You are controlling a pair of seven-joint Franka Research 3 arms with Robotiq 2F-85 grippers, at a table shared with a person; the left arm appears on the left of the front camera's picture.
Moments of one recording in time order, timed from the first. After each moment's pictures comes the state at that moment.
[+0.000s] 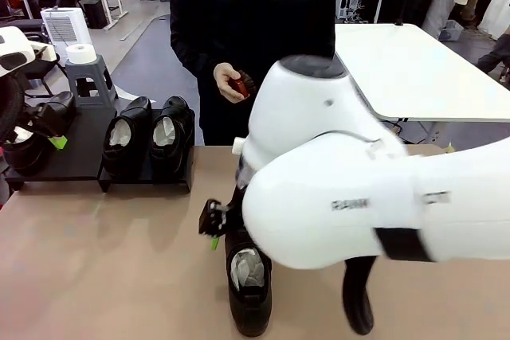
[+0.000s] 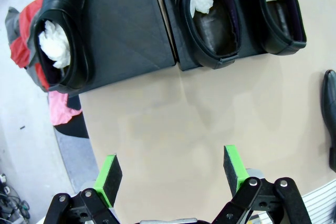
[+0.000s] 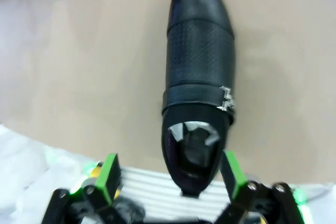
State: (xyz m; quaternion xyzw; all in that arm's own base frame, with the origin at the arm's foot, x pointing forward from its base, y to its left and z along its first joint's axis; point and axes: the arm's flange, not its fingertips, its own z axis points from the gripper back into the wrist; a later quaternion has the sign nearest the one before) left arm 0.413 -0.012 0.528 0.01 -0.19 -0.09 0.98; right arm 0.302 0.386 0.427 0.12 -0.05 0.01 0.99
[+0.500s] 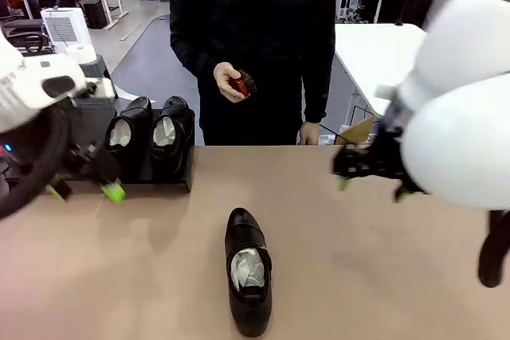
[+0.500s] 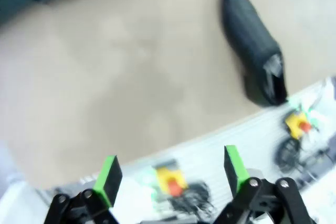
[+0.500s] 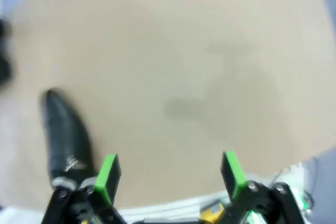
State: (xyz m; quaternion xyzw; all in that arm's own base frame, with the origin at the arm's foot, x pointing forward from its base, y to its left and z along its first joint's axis) left arm 0.294 -0.151 0.518 -0.12 -0.04 -0.11 0.99; right arm 0.338 0.162 0.471 0.03 -0.12 -0.18 0.98
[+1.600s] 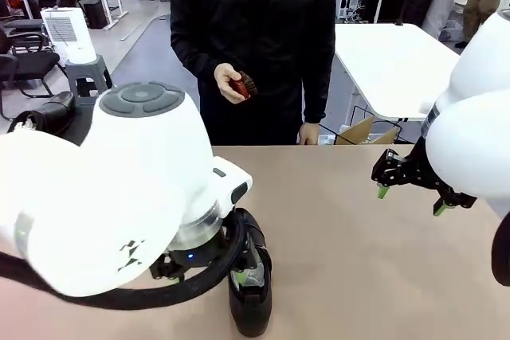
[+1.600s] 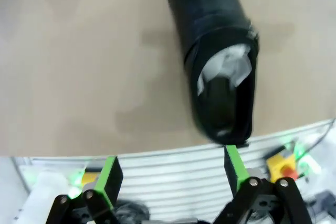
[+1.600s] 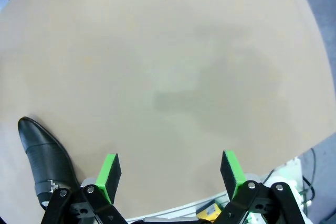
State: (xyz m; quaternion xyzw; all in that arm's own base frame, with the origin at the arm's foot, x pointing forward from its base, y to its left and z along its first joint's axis) left arm 0.247 -0.329 0.416 -0.05 -0.07 0.01 1.00; right arm 0.348 0.130 0.452 0.02 -0.10 -0.23 0.97
